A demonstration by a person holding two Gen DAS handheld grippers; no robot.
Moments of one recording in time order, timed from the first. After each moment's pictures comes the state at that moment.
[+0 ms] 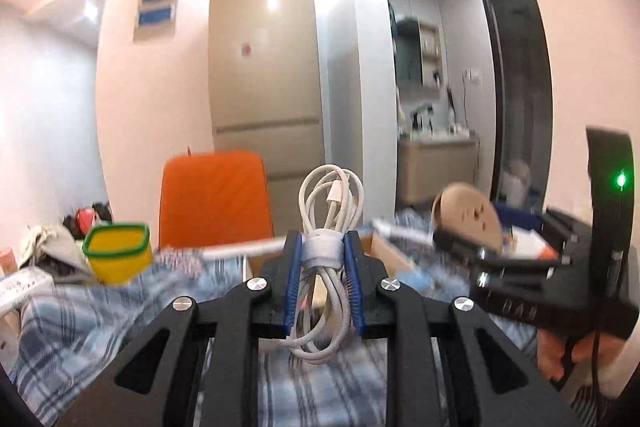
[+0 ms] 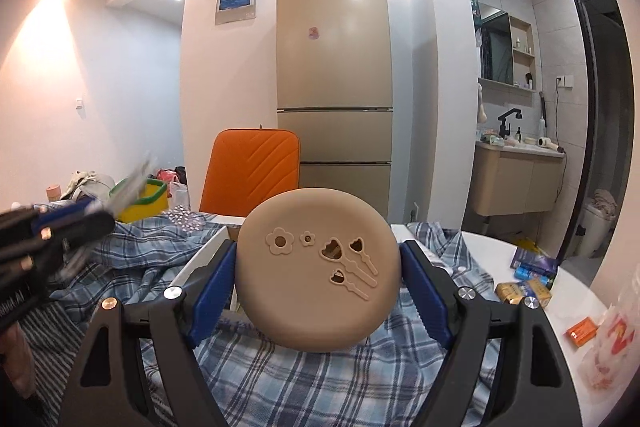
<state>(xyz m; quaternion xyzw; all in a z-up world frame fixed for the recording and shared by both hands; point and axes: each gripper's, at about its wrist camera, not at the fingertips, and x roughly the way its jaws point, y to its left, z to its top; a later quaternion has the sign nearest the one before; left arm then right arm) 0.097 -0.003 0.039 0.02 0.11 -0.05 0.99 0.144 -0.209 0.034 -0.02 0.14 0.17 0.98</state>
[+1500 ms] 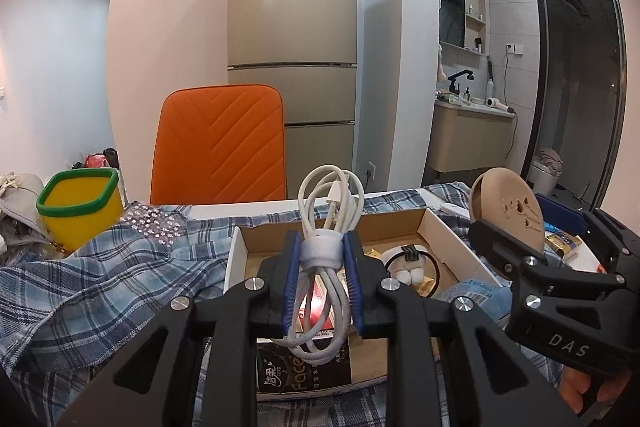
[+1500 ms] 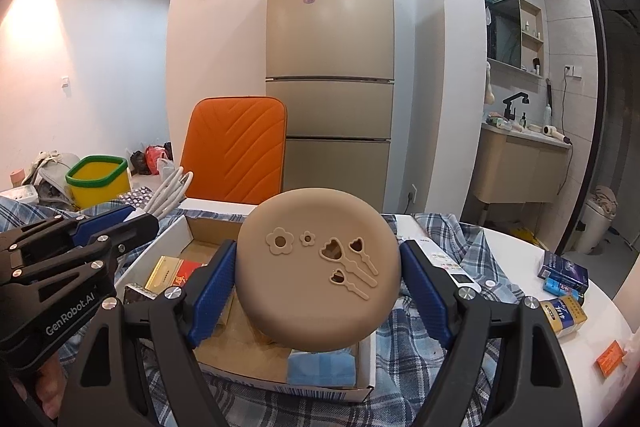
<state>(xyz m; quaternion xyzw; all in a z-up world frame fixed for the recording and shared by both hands) 0.228 0.008 -0.026 -0.01 0.21 0.01 0.98 0.259 -0.186 -0.003 -0.04 0.19 0.16 0.97</state>
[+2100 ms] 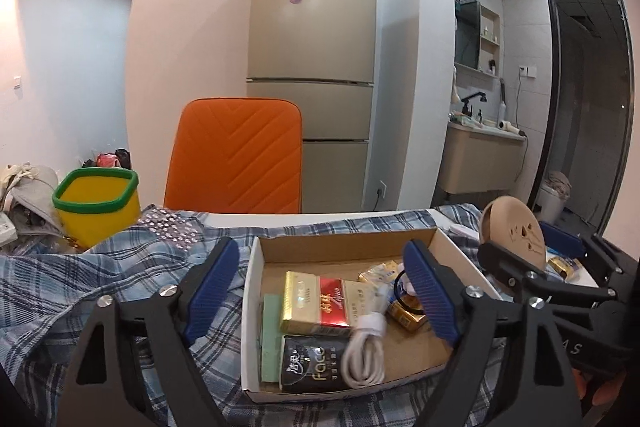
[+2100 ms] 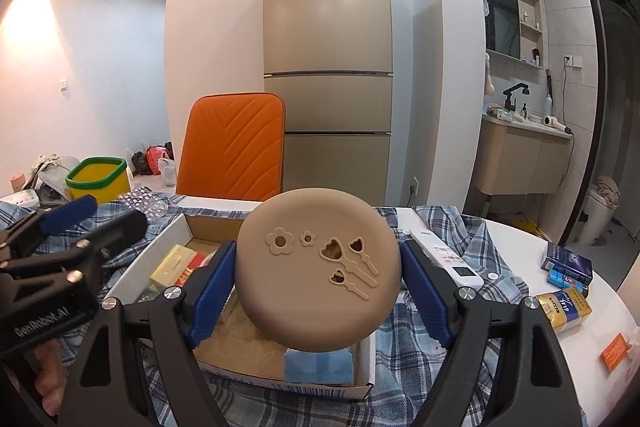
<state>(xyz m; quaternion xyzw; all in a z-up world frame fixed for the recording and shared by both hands) 0.214 0.023 -0.017 -0.04 0.18 0.03 0.98 0.266 -0.190 -0.004 -0.03 0.20 0.16 0.97</state>
